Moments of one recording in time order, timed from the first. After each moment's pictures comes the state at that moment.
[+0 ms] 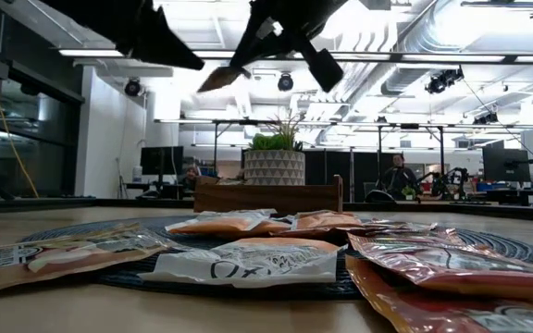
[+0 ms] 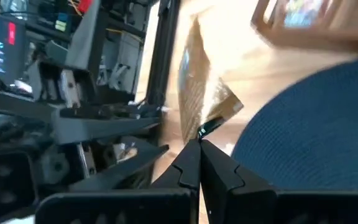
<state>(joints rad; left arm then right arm) -0.32 1.13 0.66 0.05 -0.75 0.01 0.17 1.76 1.33 -0.14 0.53 1.52</state>
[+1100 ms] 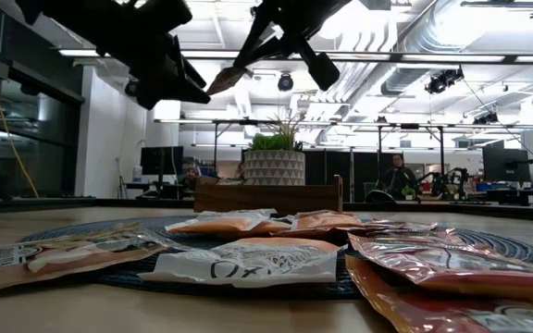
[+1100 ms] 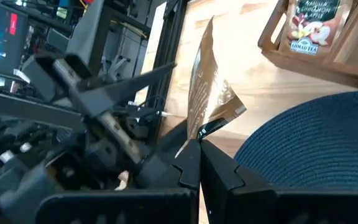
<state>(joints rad) -0.23 1.26 0.66 0.14 -0.94 0.42 0.10 1.73 1.33 -0.13 0.44 1.41</state>
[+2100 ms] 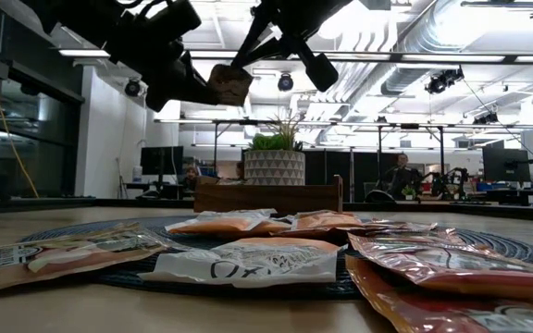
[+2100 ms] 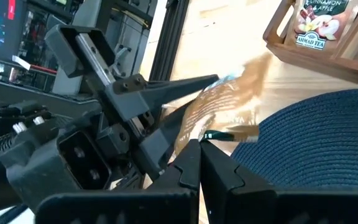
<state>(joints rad) -0.16 1.28 0.66 0.19 -0.77 0.40 0.09 1.73 1.33 -0.13 0.39 1.37</state>
